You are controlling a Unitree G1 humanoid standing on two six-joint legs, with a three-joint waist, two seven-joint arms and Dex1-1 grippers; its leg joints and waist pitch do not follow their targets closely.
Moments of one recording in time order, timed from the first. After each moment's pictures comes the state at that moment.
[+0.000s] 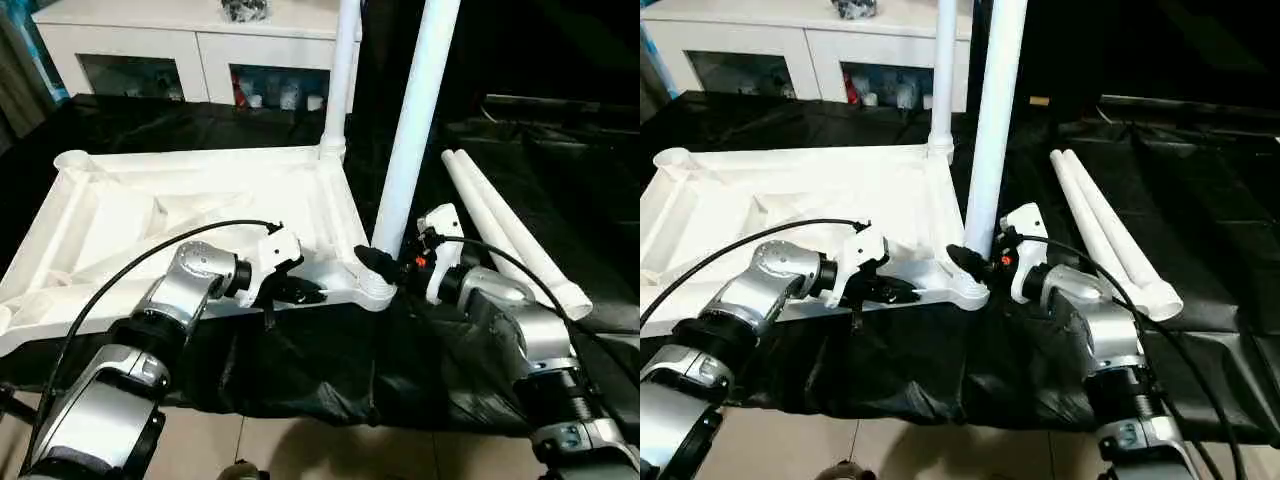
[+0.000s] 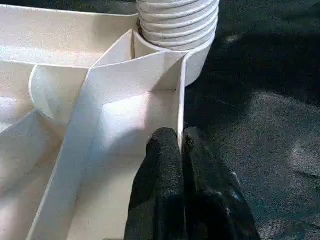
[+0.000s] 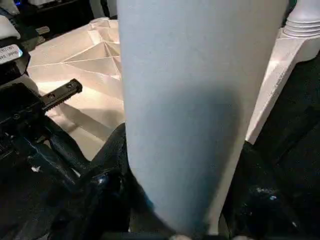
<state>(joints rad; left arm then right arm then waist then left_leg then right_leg) -0.71 0.34 -0.29 0.80 0.00 0.06 -1.20 -0.44 -0.25 0.06 0.35 0.31 0.34 0.74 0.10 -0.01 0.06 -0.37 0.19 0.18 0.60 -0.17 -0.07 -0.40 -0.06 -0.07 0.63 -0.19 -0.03</state>
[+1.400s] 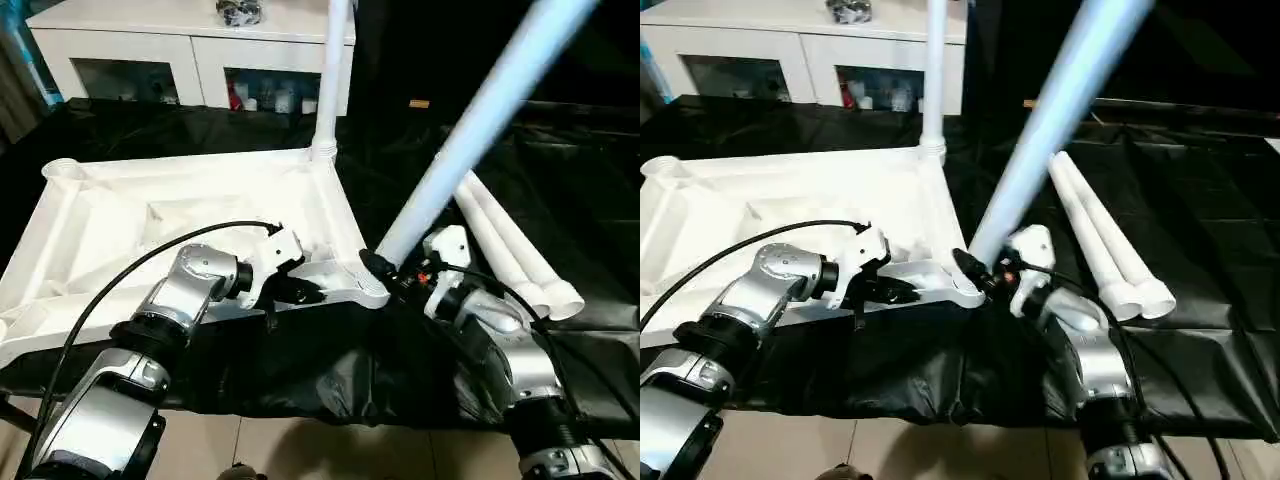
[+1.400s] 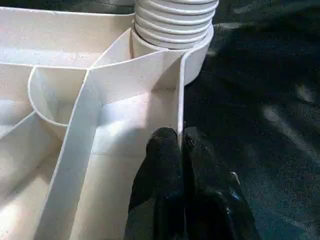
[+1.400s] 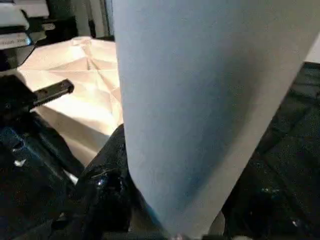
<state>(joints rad) -0.69 0.34 -0.29 0.76 0.01 0.08 -1.16 -0.39 -0.22 0.08 0.45 0.22 0.02 0.76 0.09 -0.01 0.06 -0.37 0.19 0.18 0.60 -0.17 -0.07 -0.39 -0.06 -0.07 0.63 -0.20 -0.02</state>
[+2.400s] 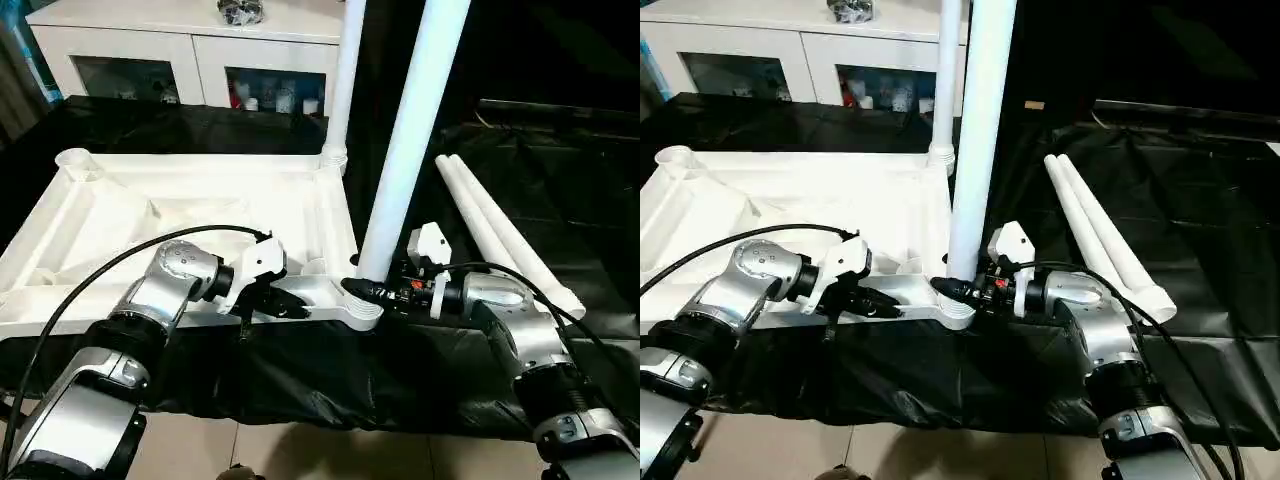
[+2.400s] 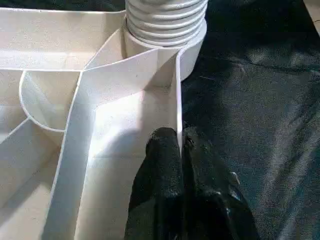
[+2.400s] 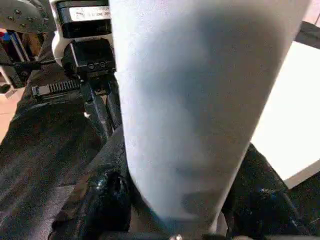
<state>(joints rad) -0.69 0.40 -0.31 0.80 0.02 -0.05 -1.36 -0.46 -0.29 0.15 0.52 0.22 0.05 1.11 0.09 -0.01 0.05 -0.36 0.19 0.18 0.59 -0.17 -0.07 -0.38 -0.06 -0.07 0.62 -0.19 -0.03</state>
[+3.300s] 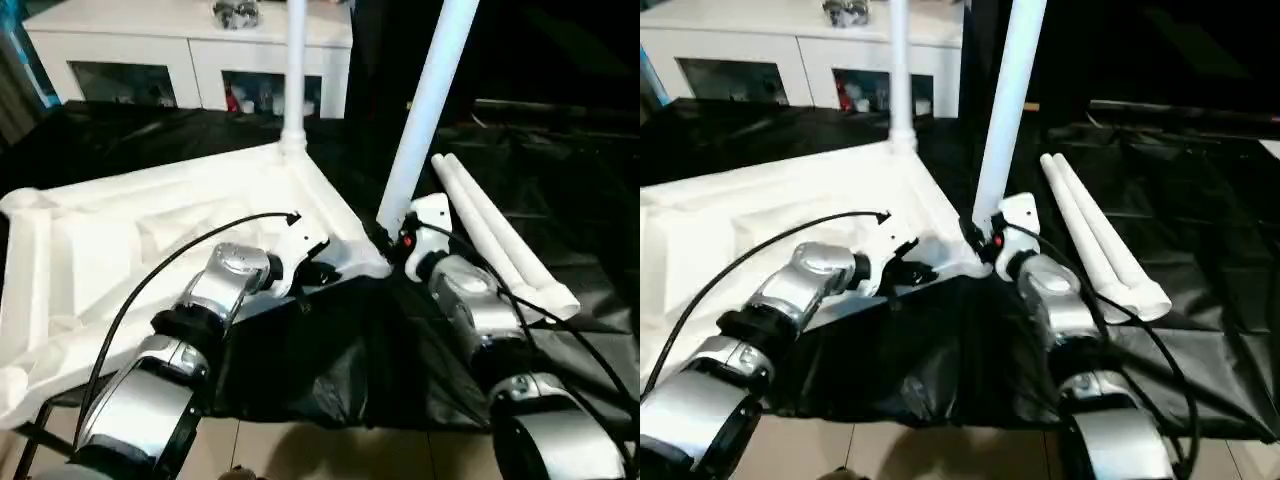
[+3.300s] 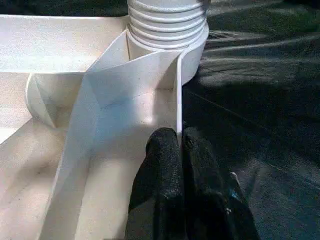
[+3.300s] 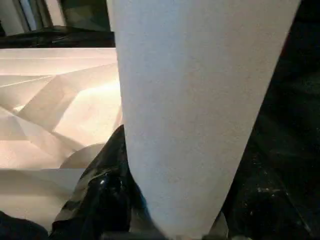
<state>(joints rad) -0.78 0.18 -0.25 0.86 0.06 0.18 -0.87 -0.66 -0.09 -0.01 0.87 0.14 -0.09 0.43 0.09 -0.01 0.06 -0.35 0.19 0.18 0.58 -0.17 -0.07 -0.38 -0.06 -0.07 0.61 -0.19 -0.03</state>
